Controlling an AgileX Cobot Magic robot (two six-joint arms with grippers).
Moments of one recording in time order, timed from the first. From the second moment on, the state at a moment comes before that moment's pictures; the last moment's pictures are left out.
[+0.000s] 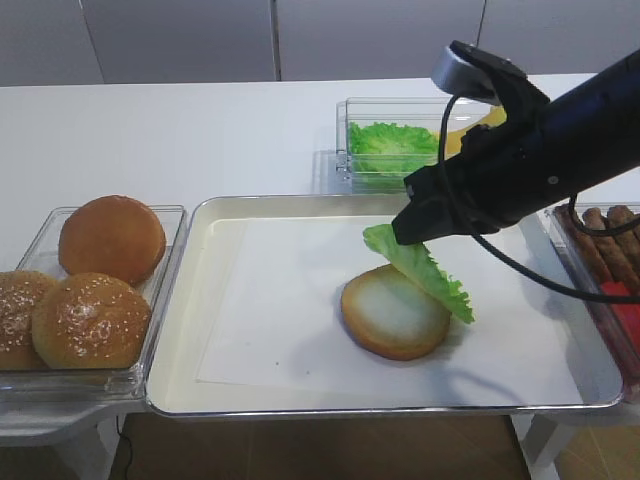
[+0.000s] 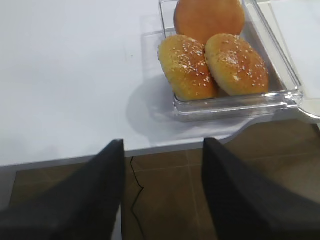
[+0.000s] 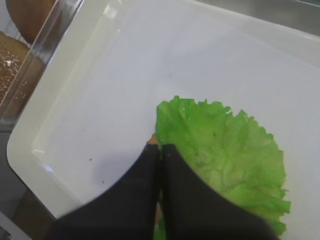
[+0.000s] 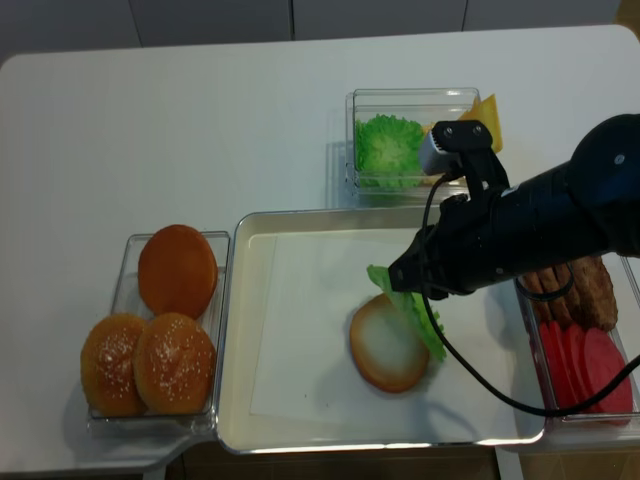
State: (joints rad) left arm 0.00 -0.02 -0.49 0.00 1.19 -0.02; right arm 0.32 1.49 -0.91 0.96 0.73 -0.76
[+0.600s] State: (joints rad) left arm 0.00 -0.02 -0.49 0.00 1.19 -0.02; right arm 0.32 1.49 -0.91 0.97 0.75 -0.76
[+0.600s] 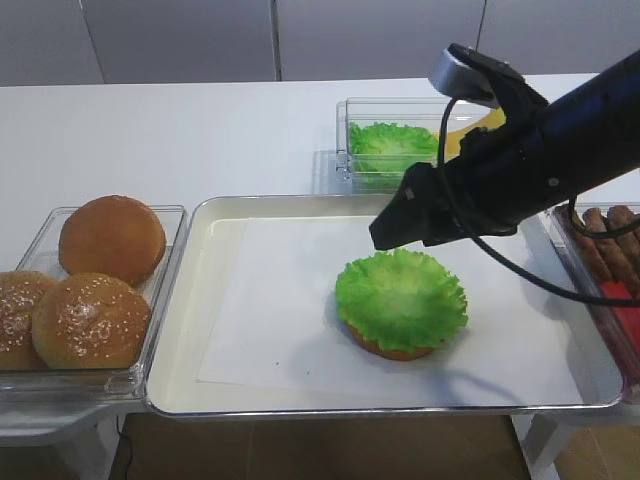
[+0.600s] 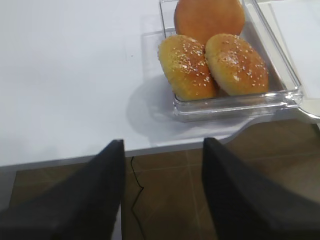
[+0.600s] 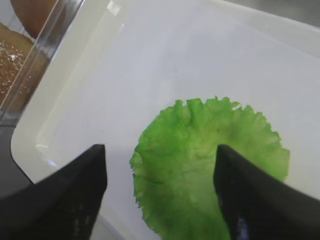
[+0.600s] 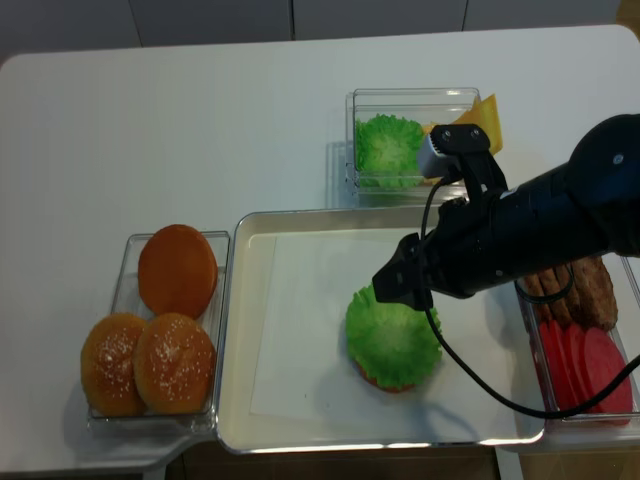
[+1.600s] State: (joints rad) left arm 0.00 -0.02 -0.49 0.00 1.19 -0.02; right arm 0.32 1.39 -1.09 -0.05 0.99 0.01
